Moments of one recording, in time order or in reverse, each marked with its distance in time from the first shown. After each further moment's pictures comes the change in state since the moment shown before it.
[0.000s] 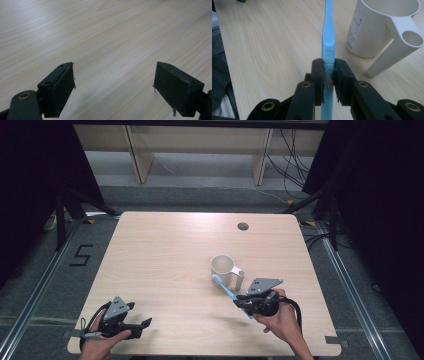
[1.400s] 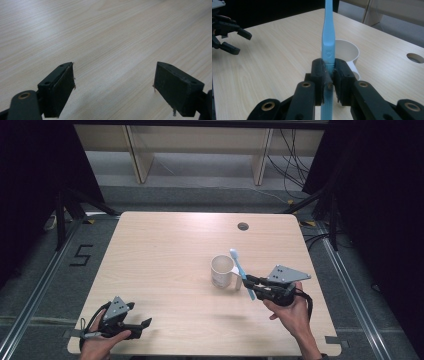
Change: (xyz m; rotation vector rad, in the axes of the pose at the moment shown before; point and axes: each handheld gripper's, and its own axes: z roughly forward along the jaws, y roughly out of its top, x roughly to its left) left arm 0.000 0.000 0.000 -0.003 -0.001 0.001; right arm -0.022 0.008 -0.035 -0.316 -0.112 0.055
